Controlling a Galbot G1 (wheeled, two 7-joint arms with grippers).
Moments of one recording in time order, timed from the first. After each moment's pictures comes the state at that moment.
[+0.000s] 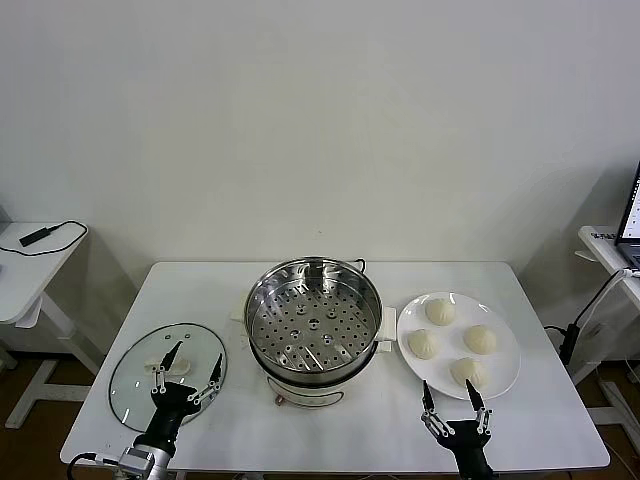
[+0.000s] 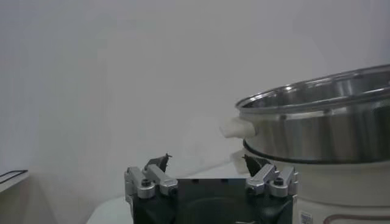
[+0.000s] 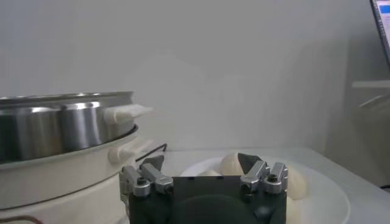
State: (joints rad) left arm 1.62 -1.31 -0.60 -1.93 -0.02 -0.21 0.09; right arm -1.73 1.21 0.46 1.90 0.30 0.36 0.18
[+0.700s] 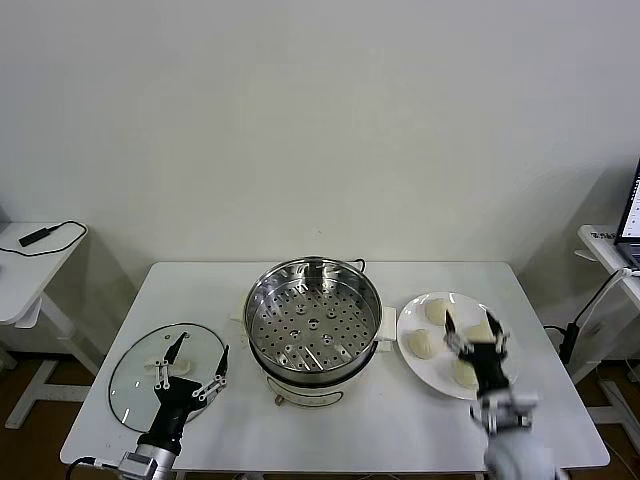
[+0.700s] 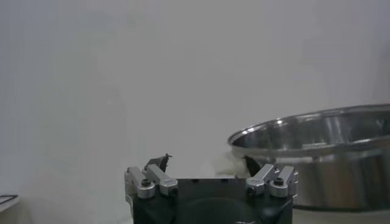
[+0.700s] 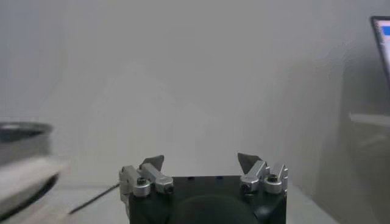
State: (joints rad) left arm 1.65 -1.32 -0.58 -2.00 -0.03 -0.26 0.07; right arm -1.06 0.91 0.28 1.61 0.60 0.11 0.21
